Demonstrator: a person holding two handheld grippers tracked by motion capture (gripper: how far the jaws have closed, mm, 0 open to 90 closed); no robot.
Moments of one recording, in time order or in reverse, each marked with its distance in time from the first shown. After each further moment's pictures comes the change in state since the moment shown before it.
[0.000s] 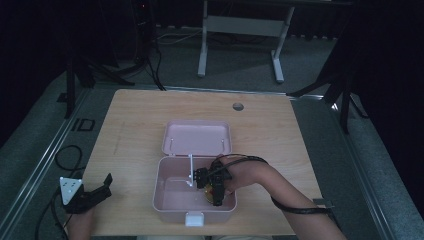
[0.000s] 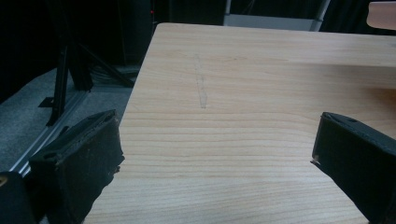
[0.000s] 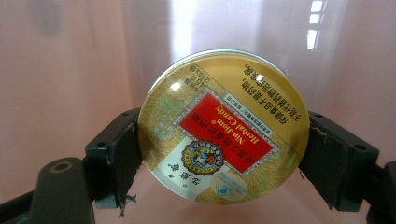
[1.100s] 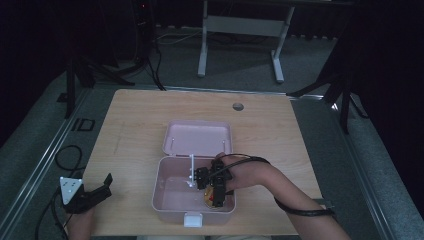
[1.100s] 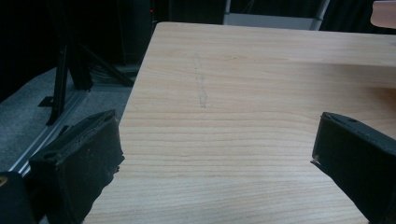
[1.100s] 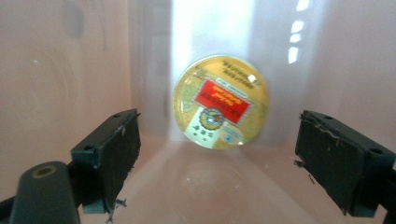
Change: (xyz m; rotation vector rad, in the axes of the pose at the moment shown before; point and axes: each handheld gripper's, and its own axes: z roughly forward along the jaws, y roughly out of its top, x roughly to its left) left arm 0.000 0.000 0.000 0.003 0.000 0.001; right arm 0.013 -0.005 -0.022 -0.070 -0.072 -0.022
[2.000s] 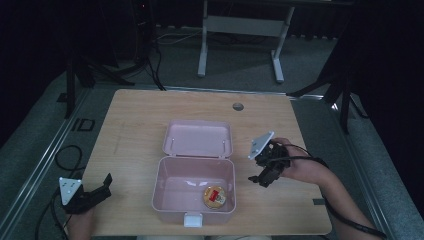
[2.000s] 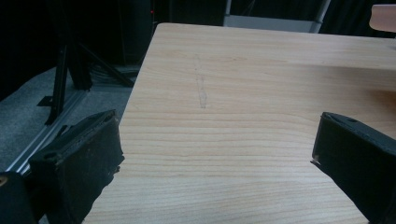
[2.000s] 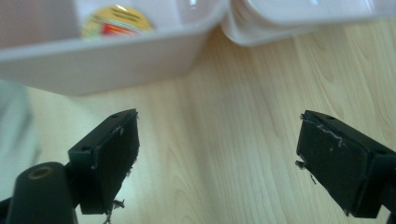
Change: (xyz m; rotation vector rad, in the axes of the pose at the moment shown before) left arm 0.000 -0.001 -0.001 -0.006 -0.001 -0.012; right arm -0.016 -0.158 -0.033 -0.386 -0.236 0.285
